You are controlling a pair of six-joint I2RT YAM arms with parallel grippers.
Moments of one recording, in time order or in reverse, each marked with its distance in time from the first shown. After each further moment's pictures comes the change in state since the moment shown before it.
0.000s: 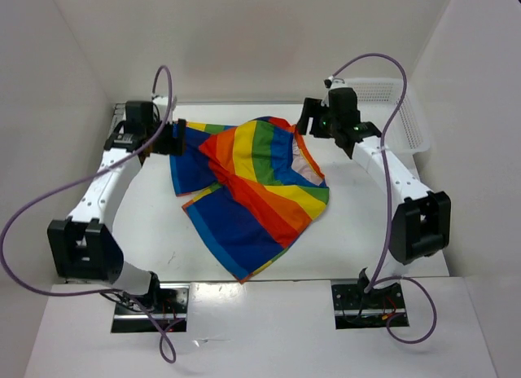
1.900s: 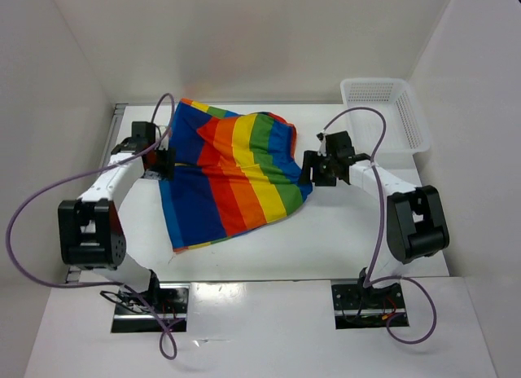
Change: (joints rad) left arm 0.060 0.119 -0.211 -0.002 -0.131 0.000; right arm -0.038 -0.006 -0.422 0.010 -0.188 -0.046
